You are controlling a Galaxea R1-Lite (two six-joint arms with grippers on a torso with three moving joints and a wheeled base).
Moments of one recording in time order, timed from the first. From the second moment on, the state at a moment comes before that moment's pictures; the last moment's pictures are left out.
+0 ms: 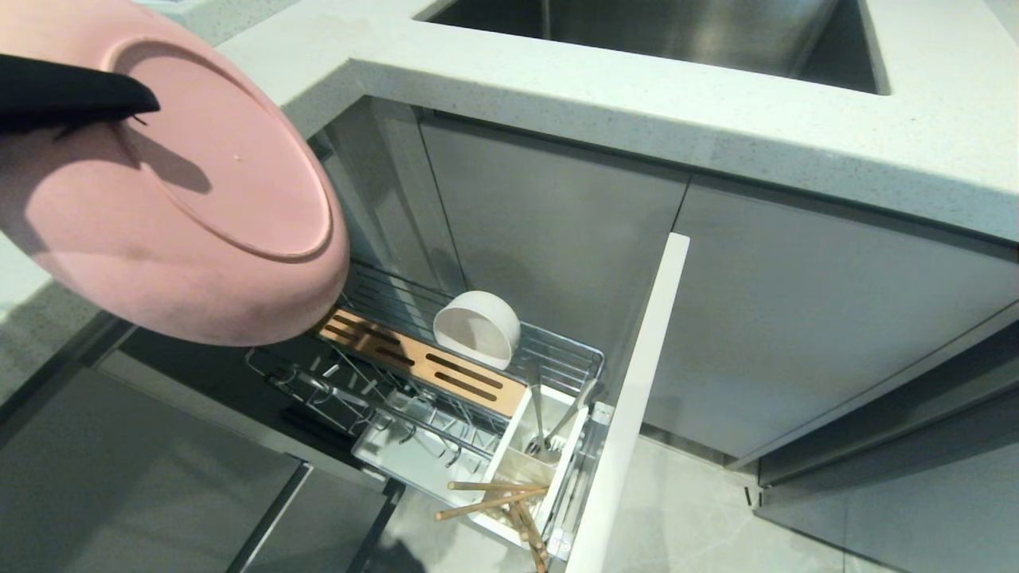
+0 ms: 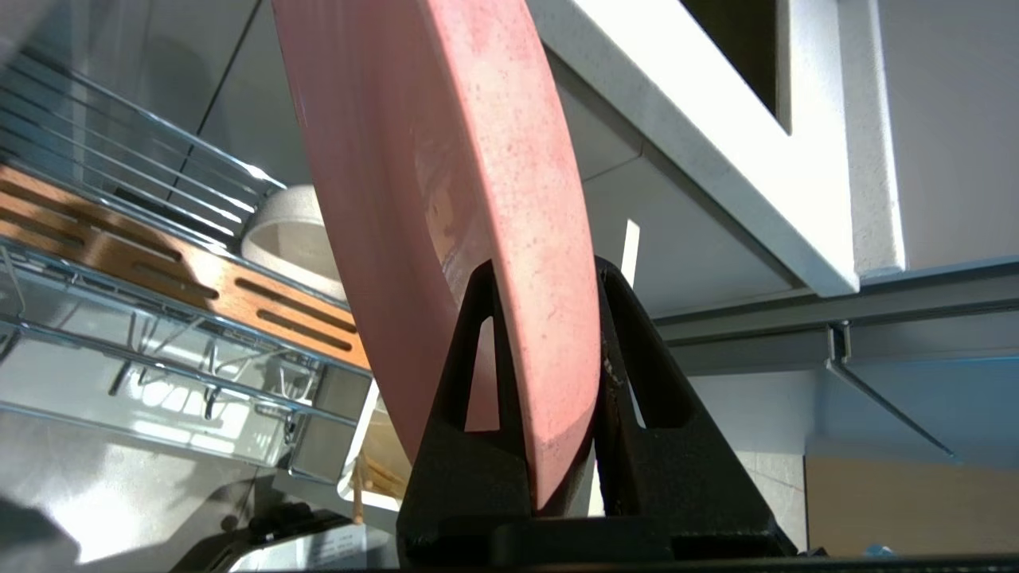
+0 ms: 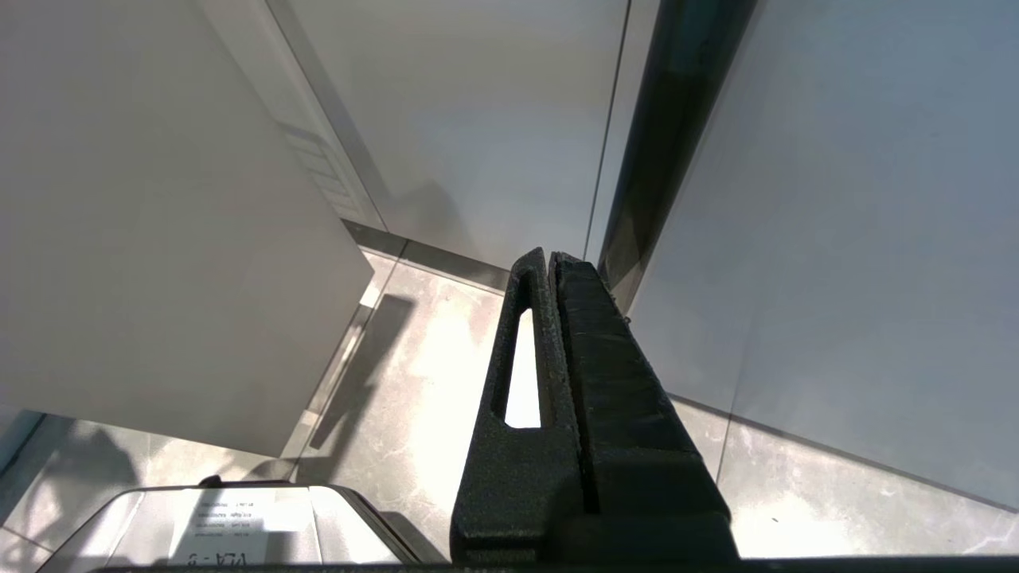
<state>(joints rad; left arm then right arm) -1.04 1.07 -1.40 0.43 0.54 -0.55 0.00 0.00 0.00 0.00 -0.01 0.05</state>
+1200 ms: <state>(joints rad) -0.11 0.80 -1.44 0.40 -0.02 -0.20 0.00 0.00 0.00 0.00 -0.01 0.05</state>
